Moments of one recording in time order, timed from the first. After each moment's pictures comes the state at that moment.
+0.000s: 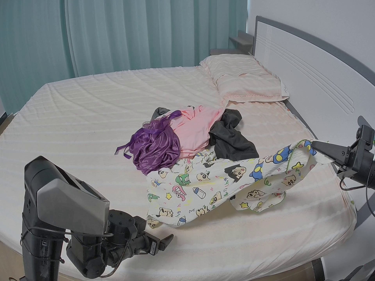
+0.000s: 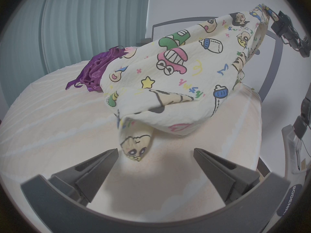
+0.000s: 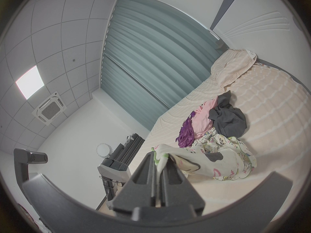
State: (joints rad) left arm -0.59 2.37 -0.24 -1.55 0.08 -0.08; right arm 0.14 1.28 -0.41 -0.88 0.71 0.75
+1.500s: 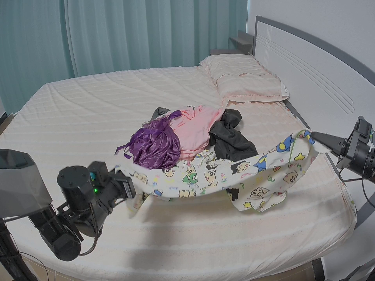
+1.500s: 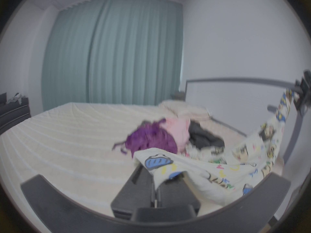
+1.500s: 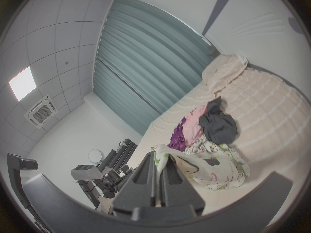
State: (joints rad) left arm -0.49 1.97 -0.31 -1.55 0.34 -0.12; right arm 0.10 1.34 -0.45 -0.90 0.65 0.74
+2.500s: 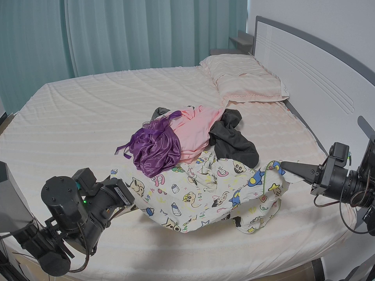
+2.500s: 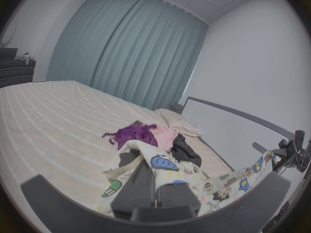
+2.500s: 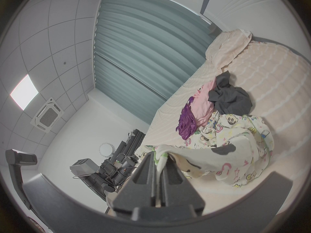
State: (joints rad) left arm -0.62 1.81 -0.21 -1.55 0.45 -0.41; right arm 0.34 1.46 -0.32 -1.08 0.55 0.83
